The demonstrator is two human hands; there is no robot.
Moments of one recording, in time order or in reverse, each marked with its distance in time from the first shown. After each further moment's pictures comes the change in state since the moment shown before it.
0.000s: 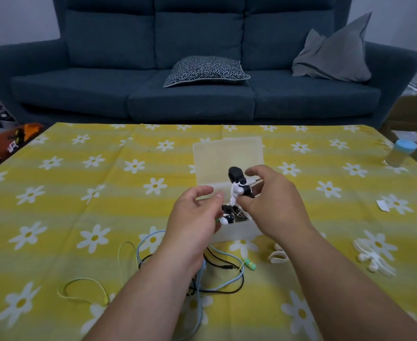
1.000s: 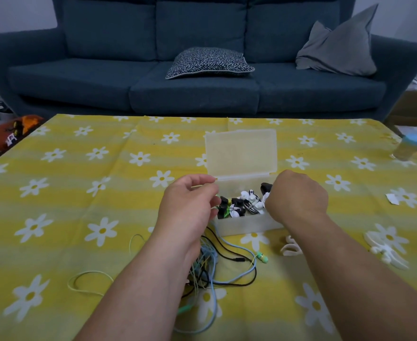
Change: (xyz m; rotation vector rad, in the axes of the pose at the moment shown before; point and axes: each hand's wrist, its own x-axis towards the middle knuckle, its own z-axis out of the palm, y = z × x) left_hand 0.001 0.014 -0.027 -0.018 0.030 0.004; right_hand 0.015 0.001 0.008 -0.680 -0.039 0.246
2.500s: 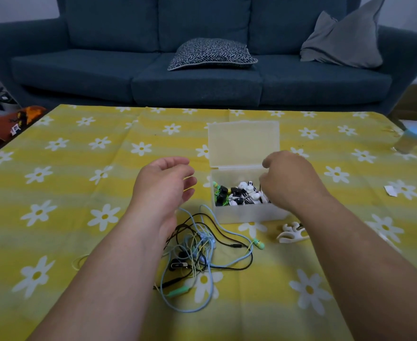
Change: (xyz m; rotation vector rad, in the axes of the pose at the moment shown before) left_hand 0.006 0.015 -0.023 -0.017 0.130 -0.005; right_hand -0.011 0.000 -0.022 0.230 -0.007 -0.236
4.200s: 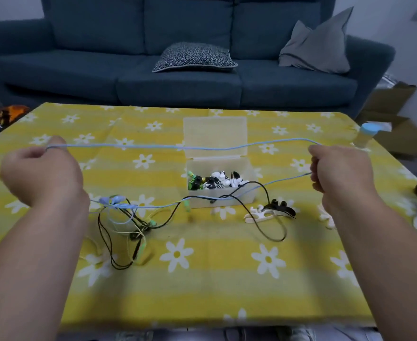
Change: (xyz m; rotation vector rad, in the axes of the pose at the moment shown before) left_hand 0.011 0.013 -0.077 0.128 0.752 0.305; right_hand -0.056 0.079 -0.065 0.944 0.341 0.484
